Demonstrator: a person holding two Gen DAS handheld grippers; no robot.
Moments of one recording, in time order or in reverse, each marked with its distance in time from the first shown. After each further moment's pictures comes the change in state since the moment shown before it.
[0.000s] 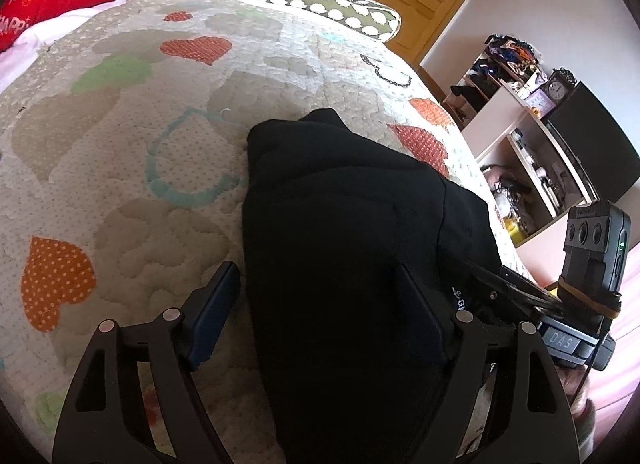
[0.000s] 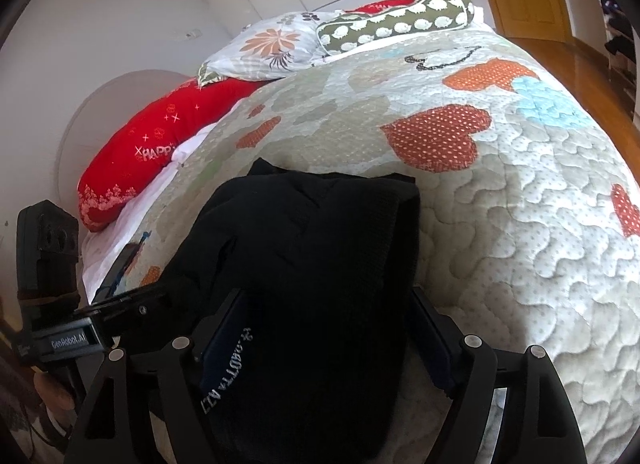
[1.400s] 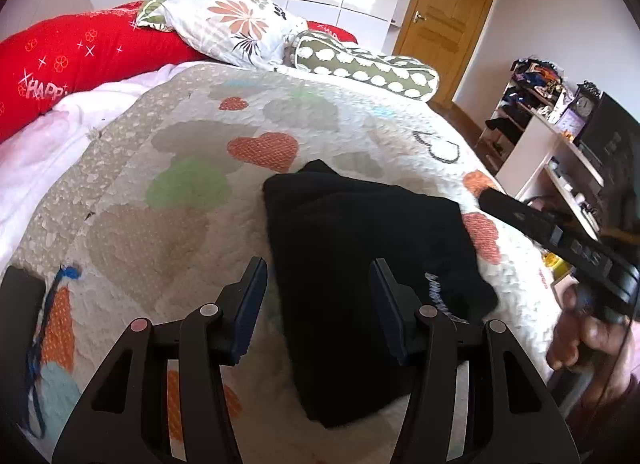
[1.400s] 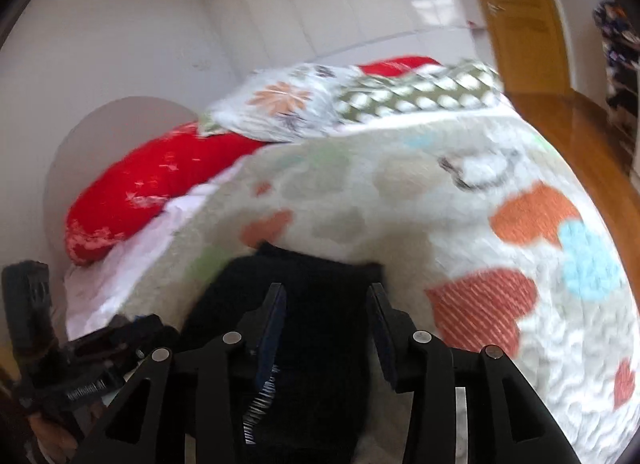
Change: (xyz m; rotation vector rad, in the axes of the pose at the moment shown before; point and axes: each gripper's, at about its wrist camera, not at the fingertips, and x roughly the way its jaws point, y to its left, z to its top) left arm -0.037 0.034 0.063 0.055 -0.180 0.180; right arm 0.025 0.058 0.111 -0.142 -0.148 -0.026
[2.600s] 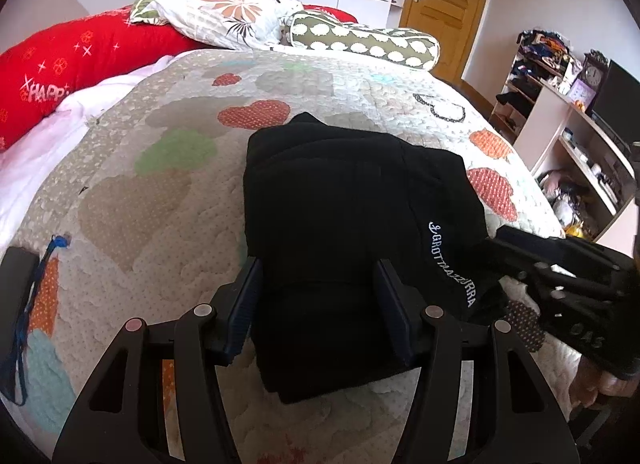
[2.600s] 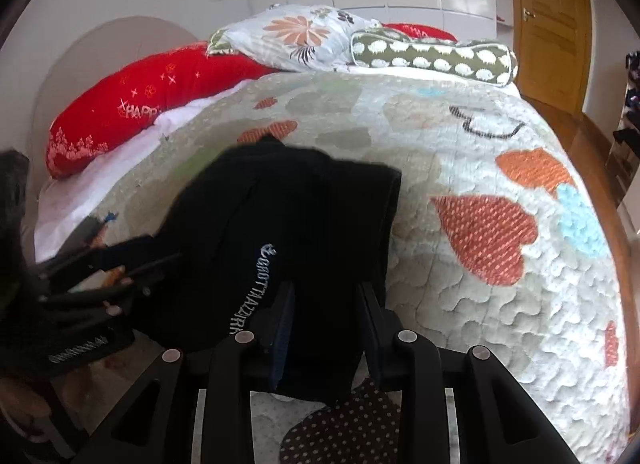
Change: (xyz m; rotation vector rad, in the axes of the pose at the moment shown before) left arm 0.017 -0.022 -0.032 0.055 0.037 0.081; right arm -0.007 0.015 -0.061 -0.137 0.157 -0.131
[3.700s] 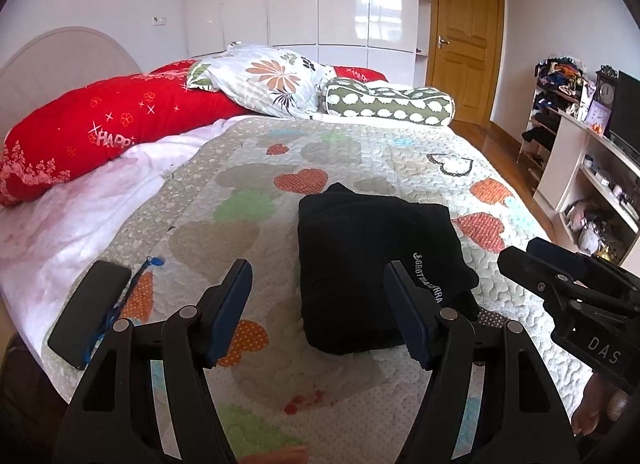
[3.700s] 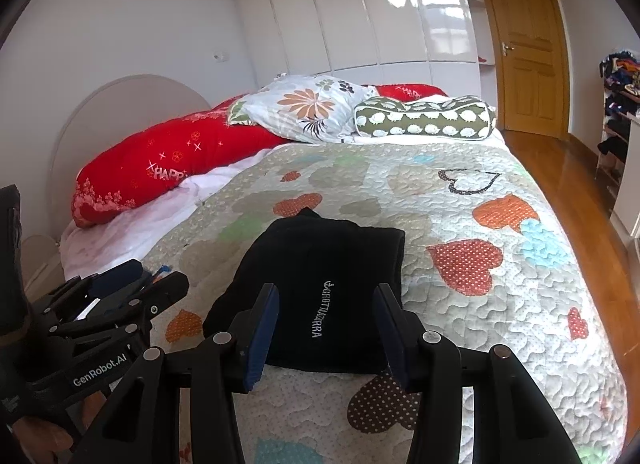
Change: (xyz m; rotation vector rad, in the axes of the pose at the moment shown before) left arm -0.097 -0.016 -0.013 0.012 -0.210 0.168; right arm -0.087 0.032 -0.014 0.056 -0.198 0.008
